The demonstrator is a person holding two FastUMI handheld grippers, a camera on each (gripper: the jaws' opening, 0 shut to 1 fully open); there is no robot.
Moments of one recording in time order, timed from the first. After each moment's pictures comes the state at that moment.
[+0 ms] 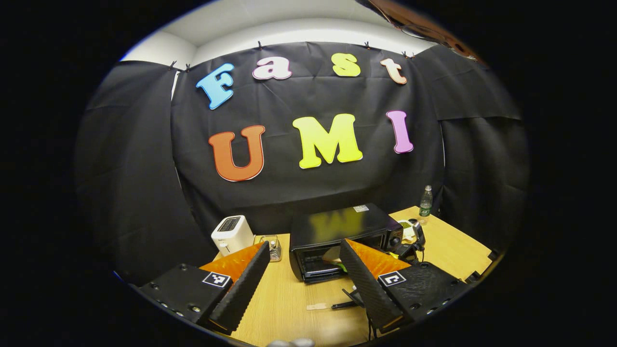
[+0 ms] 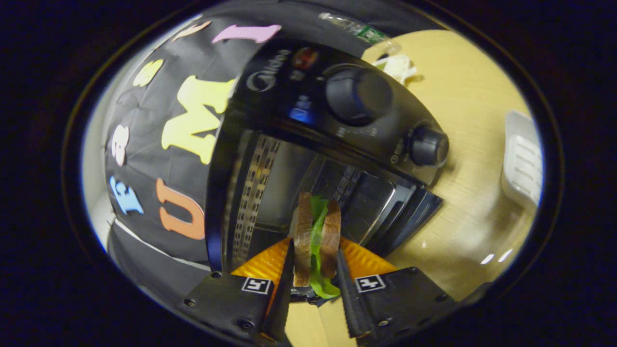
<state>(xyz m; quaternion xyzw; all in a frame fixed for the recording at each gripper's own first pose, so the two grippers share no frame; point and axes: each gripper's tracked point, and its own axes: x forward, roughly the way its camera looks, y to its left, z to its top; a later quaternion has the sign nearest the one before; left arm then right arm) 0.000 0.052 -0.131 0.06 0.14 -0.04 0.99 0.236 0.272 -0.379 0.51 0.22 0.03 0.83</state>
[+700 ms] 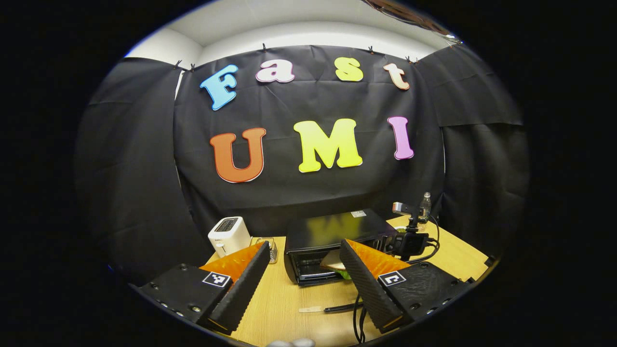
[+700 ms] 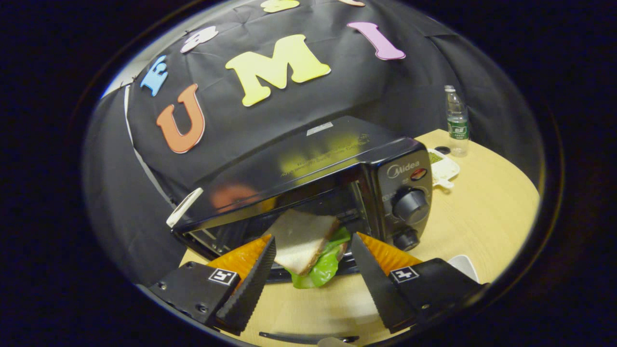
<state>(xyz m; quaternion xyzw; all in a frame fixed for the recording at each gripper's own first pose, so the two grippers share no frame) -0.001 0.039 -0.126 0.04 0.12 -0.03 0.99 0.203 0.232 -0.345 0.19 0.23 0.06 0.95</state>
